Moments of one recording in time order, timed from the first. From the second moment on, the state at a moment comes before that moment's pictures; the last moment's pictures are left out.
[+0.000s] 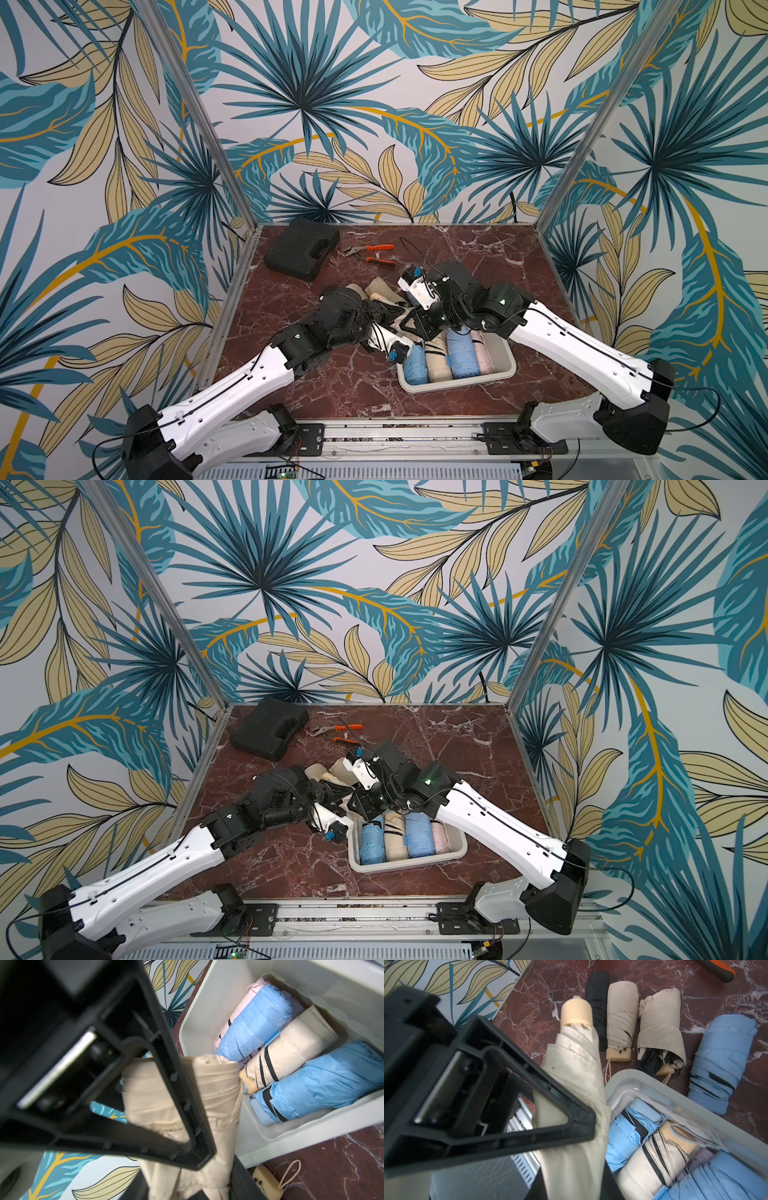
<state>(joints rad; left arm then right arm) -0.80 1.02 0.85 -0.27 0.24 1.26 0.87 1.35 1.39 -0.90 -0.19 0.33</state>
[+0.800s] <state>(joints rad) -0.80 0.71 0.51 0.19 -0.25 -0.16 0.86 0.89 0.93 -0.91 0.01 0.76</state>
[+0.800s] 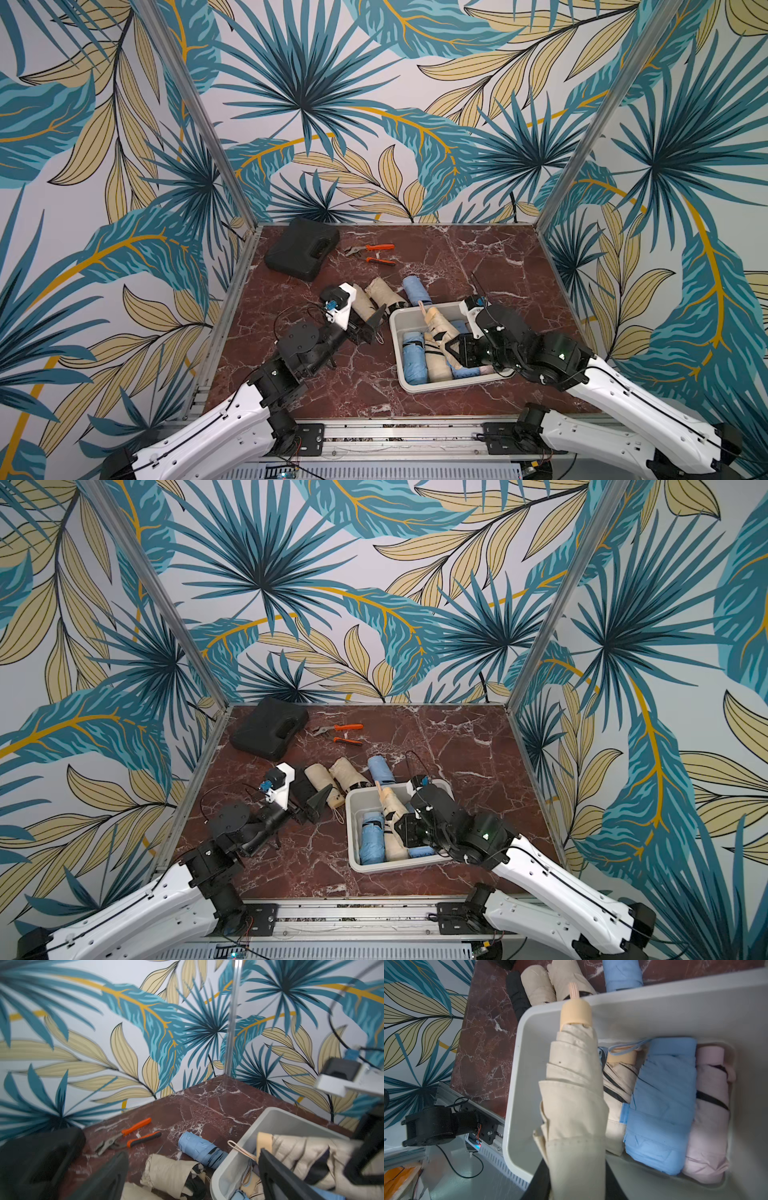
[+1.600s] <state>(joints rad) -0.51 1.03 0.66 -0.26 -0.11 -0.96 0.90 1.14 0.66 -0.32 -0.03 1.21</state>
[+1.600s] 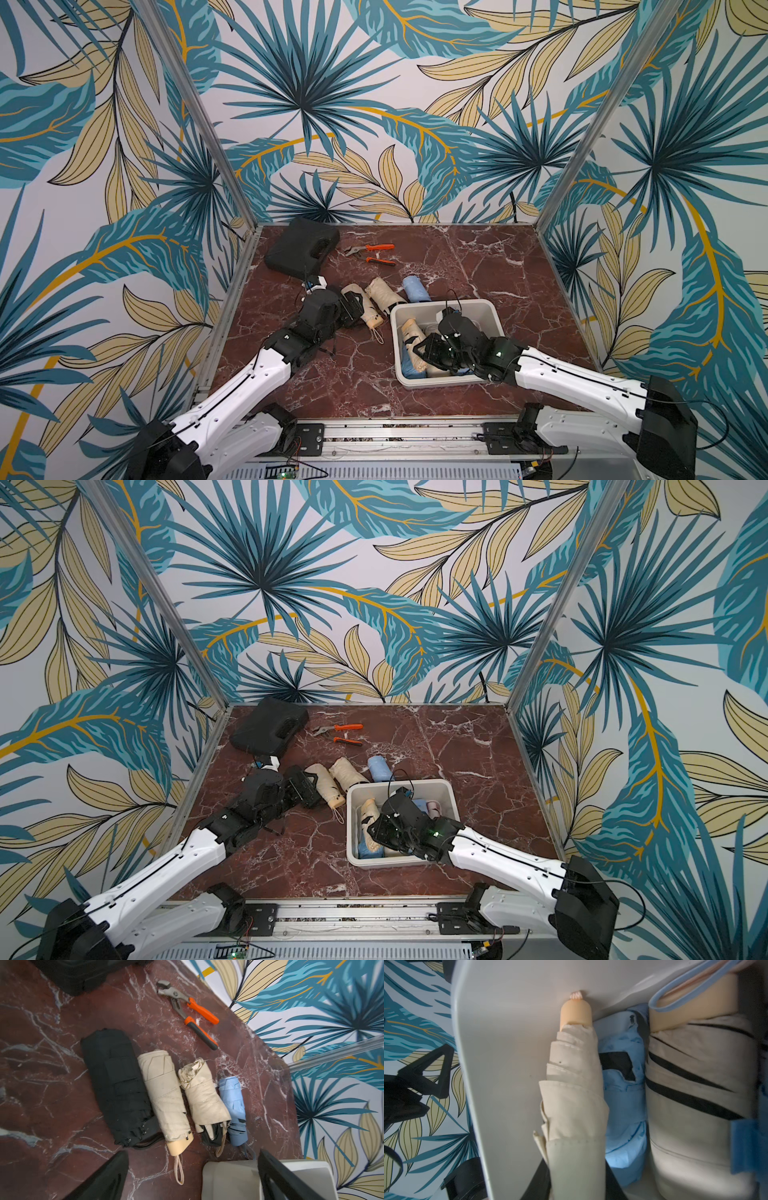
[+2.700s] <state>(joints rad) -0.27 1.29 0.81 -0.38 0.00 -0.91 0.90 1.41 0.90 -0.52 -0.11 0.85</state>
